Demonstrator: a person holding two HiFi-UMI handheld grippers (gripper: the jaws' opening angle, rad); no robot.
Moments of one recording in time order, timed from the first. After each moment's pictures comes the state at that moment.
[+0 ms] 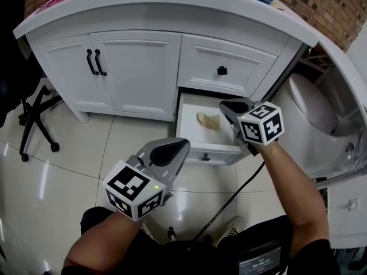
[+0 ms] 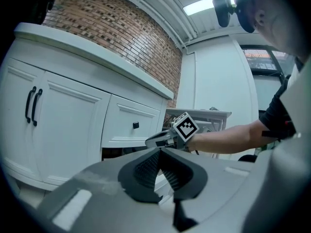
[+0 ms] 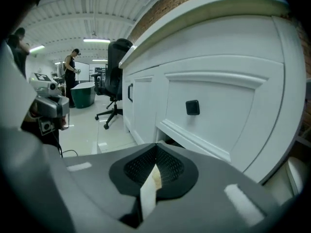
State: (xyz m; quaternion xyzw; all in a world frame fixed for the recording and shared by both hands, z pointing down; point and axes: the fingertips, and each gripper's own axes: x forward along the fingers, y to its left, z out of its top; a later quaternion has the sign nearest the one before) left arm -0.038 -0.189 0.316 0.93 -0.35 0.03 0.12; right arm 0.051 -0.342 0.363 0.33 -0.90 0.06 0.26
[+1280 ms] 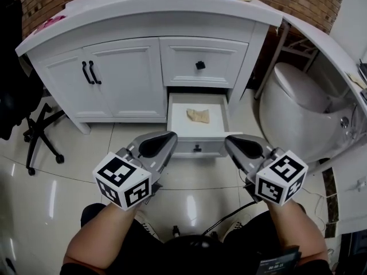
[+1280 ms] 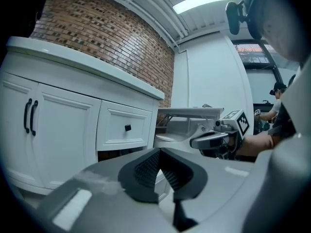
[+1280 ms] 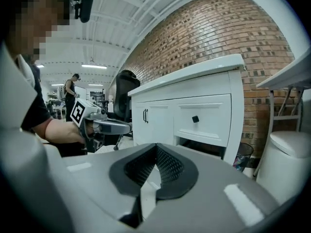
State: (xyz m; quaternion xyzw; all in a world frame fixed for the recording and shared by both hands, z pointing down) left arm -0.025 -0.159 0.306 0.94 -0.34 0.04 0.09; right arm 0.088 -0.147 0.306 0.37 -0.92 0.08 0.12
